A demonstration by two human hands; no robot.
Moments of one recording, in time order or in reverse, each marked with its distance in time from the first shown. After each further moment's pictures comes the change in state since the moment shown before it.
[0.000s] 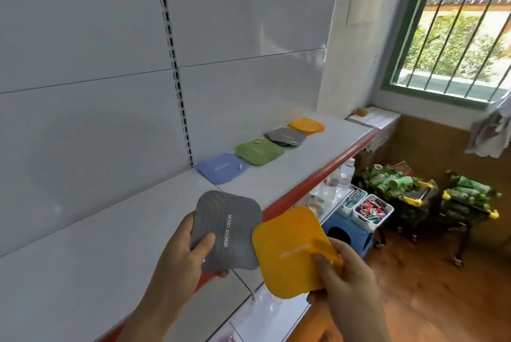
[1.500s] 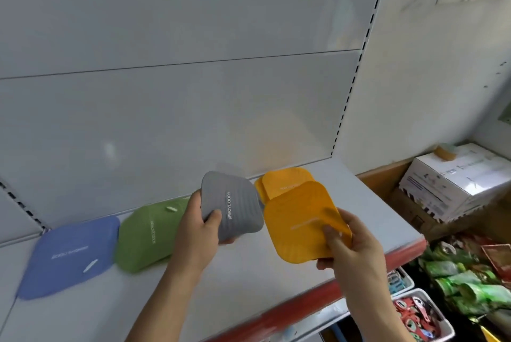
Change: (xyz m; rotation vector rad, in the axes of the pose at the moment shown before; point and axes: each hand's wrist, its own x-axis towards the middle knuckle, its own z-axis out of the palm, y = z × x) left_hand 0.391 -0.001 0.323 -0.099 0.466 -0.122; right_hand 0.572 -0.030 -0.082 -0.051 -0.315 -0.033
